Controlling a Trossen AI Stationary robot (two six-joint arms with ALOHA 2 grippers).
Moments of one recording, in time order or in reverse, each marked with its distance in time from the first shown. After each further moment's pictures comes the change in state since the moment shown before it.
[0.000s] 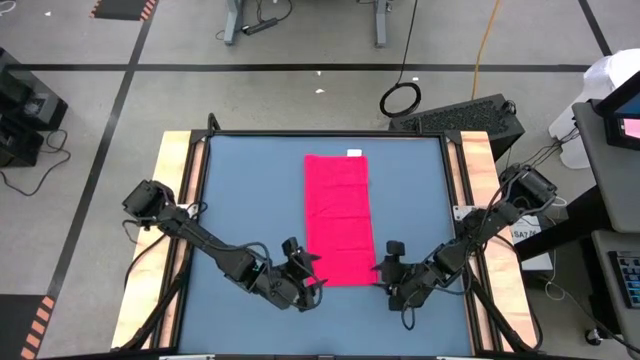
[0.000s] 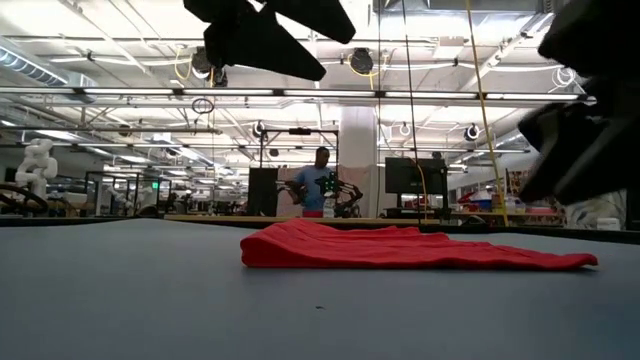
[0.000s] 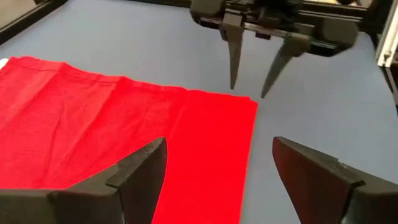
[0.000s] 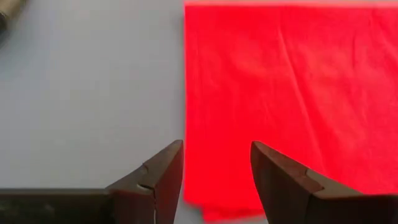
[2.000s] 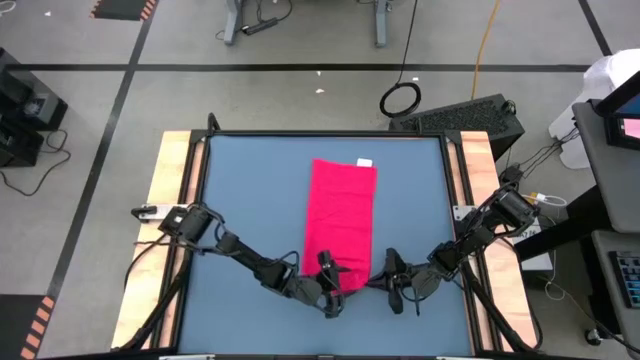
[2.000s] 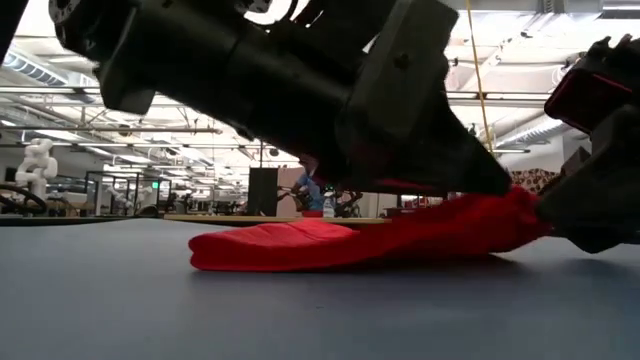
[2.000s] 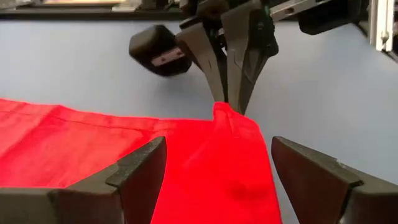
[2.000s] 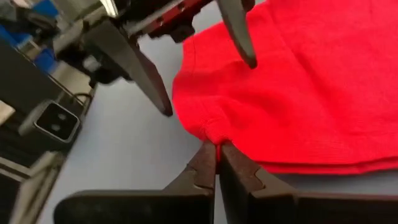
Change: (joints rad) left arm 0.084 0.447 0.029 0.718 0.128 0.327; right arm 0.011 0.262 -0.239 0.875 0.006 0.270
